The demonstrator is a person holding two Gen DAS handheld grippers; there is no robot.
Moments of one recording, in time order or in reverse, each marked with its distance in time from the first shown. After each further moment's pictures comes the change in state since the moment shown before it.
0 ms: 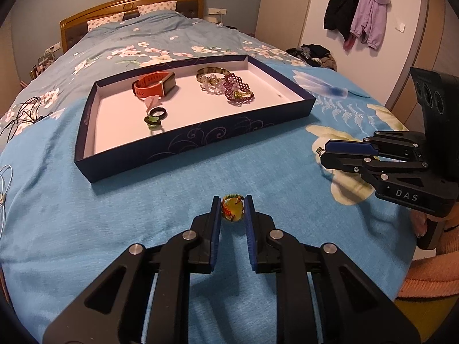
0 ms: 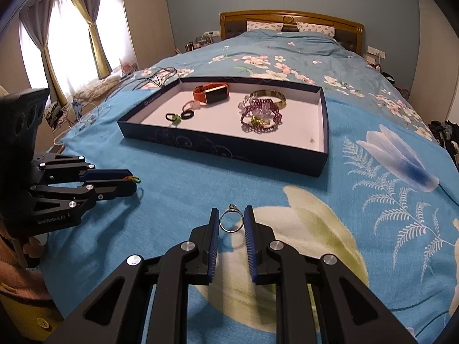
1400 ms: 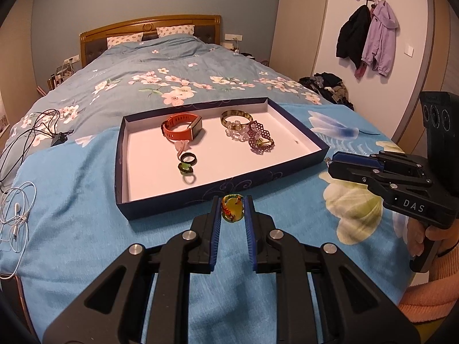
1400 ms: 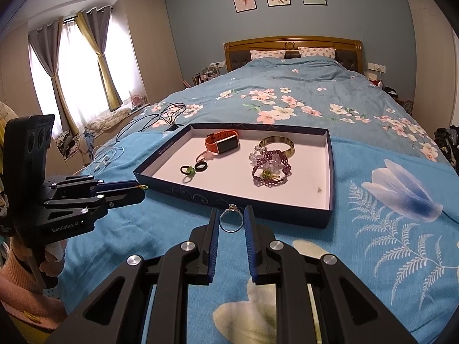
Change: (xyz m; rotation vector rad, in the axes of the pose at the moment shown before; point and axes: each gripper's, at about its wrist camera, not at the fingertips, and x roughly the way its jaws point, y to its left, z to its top) left arm -0.034 0.016 0.025 -0.043 -0.139 0.064; right arm -0.015 0.001 0.034 0.037 -0.156 0.064
